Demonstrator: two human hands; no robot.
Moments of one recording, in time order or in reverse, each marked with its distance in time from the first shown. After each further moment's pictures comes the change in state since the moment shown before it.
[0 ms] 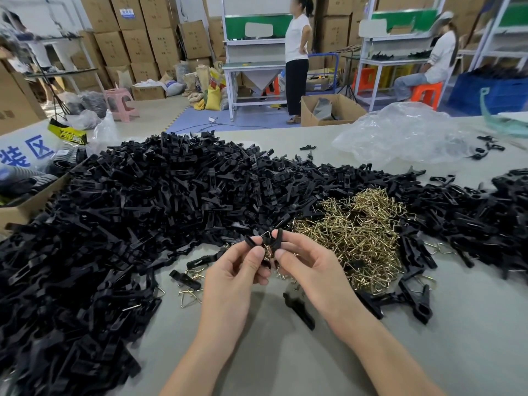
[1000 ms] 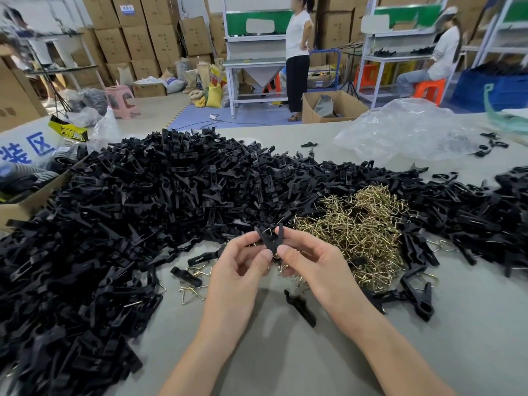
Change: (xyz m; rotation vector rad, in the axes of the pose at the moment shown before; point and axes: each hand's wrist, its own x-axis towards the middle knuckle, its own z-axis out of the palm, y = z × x) left_hand -0.001 -0.001 -0.002 0.153 -0.039 -0.009; right_hand 0.001 -0.004 -0.004 0.061 -0.024 0.017
